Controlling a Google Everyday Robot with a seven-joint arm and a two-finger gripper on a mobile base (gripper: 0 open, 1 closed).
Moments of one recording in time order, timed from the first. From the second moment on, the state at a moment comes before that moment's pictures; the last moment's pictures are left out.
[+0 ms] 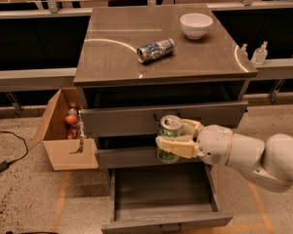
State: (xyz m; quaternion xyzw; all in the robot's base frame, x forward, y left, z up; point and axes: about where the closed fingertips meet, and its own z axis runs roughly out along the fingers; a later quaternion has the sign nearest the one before) arm 0.475 -0.063 0.808 -0.35 0.63 0.42 0.55
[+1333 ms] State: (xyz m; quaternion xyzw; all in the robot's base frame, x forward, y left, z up) arm 0.527 -0.044 0.614 -0.36 0.66 0.33 0.57
